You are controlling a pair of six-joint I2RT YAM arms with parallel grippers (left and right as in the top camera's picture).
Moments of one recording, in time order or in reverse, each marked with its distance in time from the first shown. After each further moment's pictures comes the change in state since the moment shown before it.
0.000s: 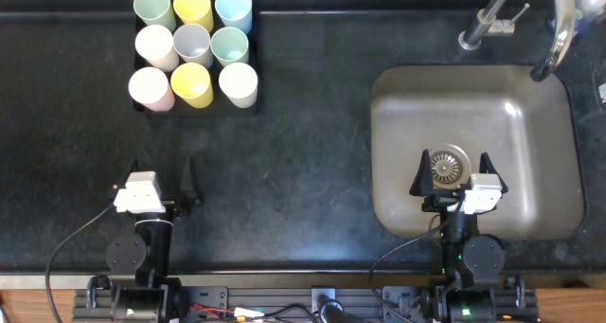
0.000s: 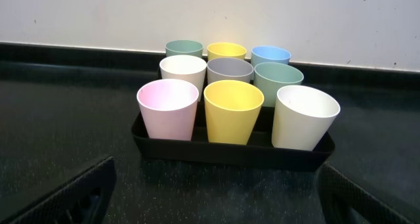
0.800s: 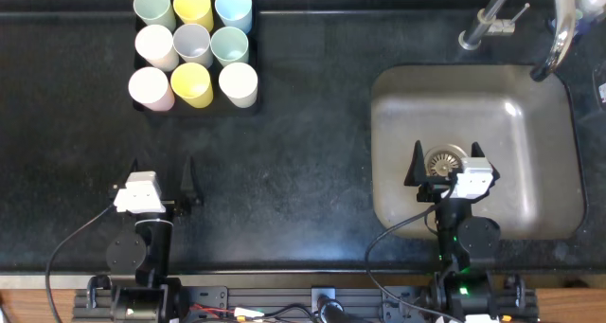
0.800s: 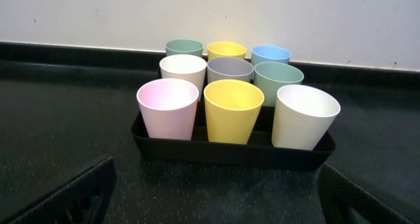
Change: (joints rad) left arm 0.000 0.001 0.000 0.000 0.000 0.000; right arm 0.019 0.318 0.000 0.264 0.003 0.002
